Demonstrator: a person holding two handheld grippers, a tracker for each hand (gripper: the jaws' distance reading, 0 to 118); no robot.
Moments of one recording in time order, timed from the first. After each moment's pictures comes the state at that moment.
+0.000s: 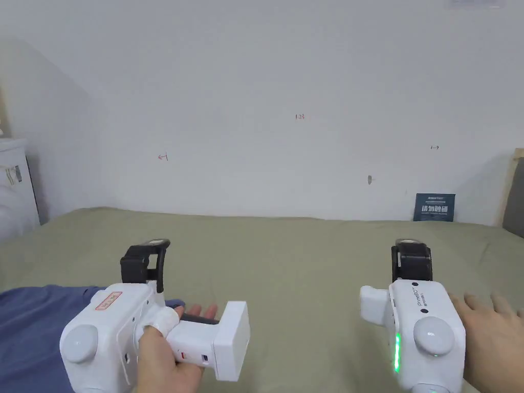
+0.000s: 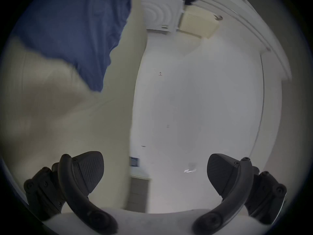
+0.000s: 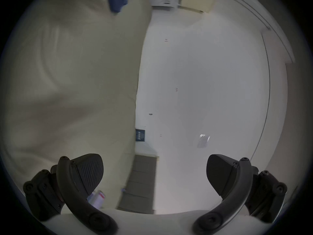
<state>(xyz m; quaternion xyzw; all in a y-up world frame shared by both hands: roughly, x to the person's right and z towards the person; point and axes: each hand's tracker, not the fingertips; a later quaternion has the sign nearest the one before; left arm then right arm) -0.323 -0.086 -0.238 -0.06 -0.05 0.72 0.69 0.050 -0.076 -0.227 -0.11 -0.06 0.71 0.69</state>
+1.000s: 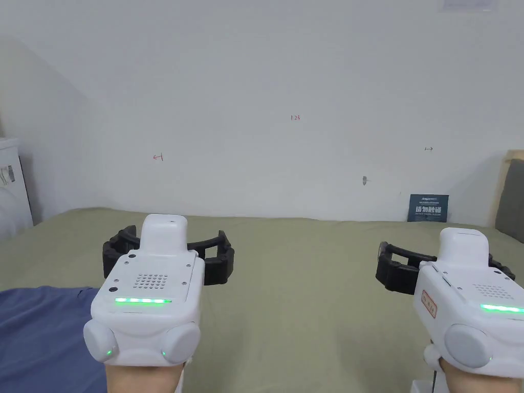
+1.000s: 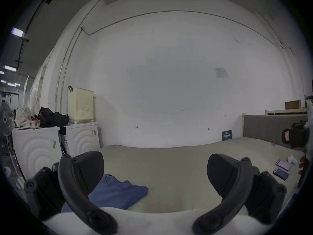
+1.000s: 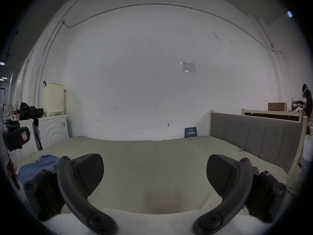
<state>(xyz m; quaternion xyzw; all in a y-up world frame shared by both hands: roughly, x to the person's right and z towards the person) -0.254 -0.007 -0.194 0.03 0.04 -0.03 1.00 0.091 -0.013 -0.186 0.00 -0.06 -0.02 1.00</state>
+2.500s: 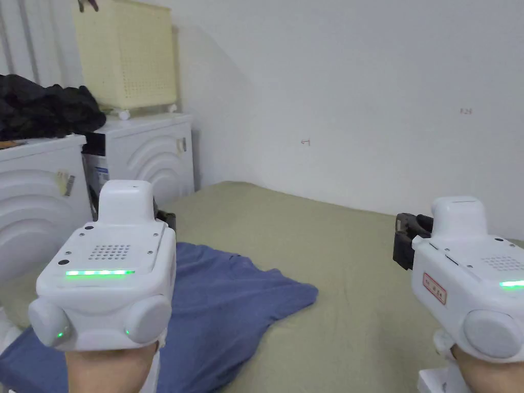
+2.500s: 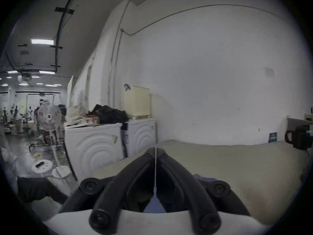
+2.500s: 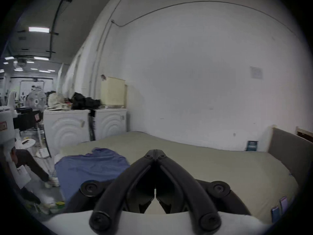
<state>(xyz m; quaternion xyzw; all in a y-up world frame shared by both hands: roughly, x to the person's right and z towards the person) -0.434 0.032 -0.068 0.00 0.29 -0.02 0.96 -0.123 0.031 -0.210 -0.01 0.24 0.03 0.97</state>
